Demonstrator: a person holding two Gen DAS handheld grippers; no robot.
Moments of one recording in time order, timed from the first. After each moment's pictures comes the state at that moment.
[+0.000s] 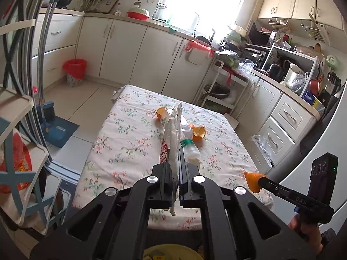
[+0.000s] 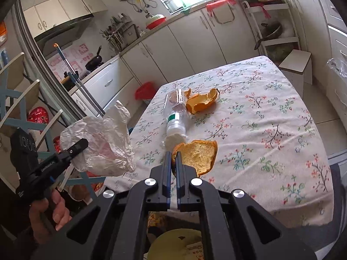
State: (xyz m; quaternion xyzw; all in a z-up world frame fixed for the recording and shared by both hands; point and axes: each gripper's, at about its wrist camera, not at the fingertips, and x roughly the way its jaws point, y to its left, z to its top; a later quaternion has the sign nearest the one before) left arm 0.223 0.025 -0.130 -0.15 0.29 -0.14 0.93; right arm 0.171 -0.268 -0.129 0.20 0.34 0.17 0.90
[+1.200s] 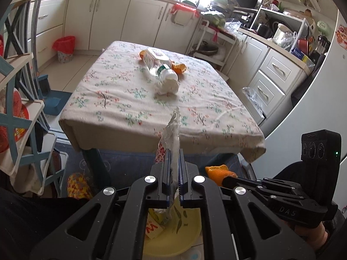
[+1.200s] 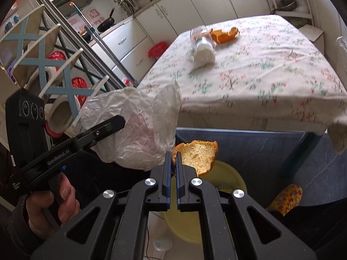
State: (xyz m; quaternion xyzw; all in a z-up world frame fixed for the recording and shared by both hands) left arm 0.120 -0.014 -0.183 -0.09 0.39 -0.19 0.90; right arm 0.072 -0.216 -0.181 0.17 0.44 0.23 0.85
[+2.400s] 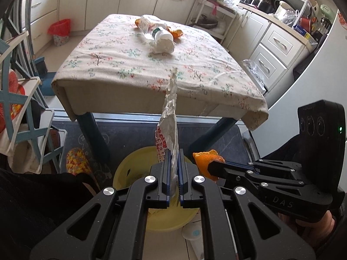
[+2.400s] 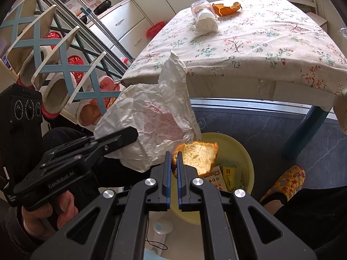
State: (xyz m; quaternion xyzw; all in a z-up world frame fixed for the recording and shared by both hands) left arm 0.094 -0.029 -0.217 -0.07 0.46 -0.19 0.86; right arm 0.059 -0.201 -0.202 0.15 0.49 0.24 0.82
